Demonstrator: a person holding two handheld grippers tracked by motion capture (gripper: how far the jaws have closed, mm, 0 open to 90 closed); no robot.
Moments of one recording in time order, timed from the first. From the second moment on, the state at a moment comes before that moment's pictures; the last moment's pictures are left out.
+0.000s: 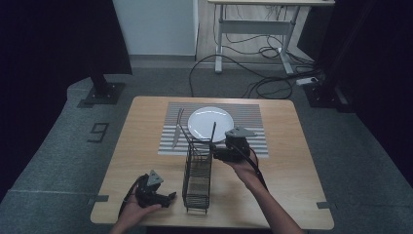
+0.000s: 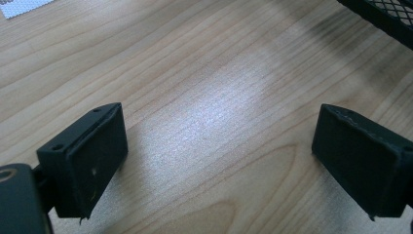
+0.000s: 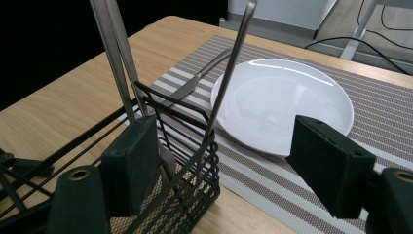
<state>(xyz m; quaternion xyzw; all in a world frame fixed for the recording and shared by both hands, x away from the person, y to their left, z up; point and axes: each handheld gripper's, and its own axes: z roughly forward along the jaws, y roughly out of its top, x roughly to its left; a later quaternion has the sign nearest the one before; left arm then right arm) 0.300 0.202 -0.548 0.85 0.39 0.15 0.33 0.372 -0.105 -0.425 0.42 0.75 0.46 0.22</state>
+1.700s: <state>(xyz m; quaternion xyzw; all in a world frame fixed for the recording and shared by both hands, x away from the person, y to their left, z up) 0.300 0.203 -0.548 0.85 0.39 0.15 0.33 0.381 -0.079 -0.423 0.37 0.76 0.49 0.22</state>
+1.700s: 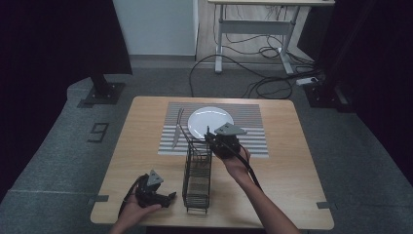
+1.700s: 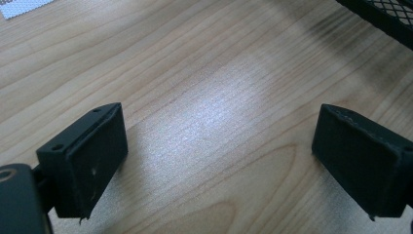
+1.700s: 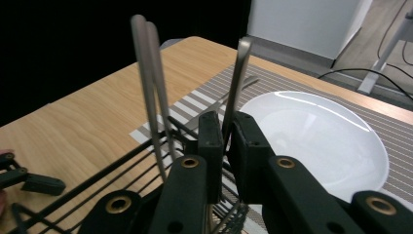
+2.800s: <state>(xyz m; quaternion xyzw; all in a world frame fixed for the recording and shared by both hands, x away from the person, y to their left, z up) 0.300 0.203 -0.548 0.85 0.39 0.15 0.33 0.337 -0.109 -0.355 0.33 0.69 0.57 0.29</state>
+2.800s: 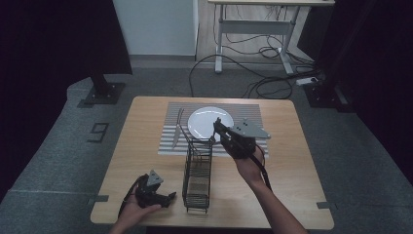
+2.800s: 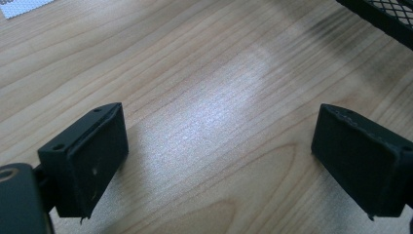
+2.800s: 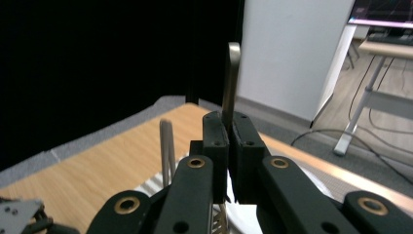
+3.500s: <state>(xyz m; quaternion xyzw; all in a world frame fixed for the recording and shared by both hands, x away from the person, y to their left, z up) 0.300 0.203 -0.548 0.85 0.39 0.15 0.33 0.349 -0.178 -0.350 0.40 0.65 0.57 0.31</state>
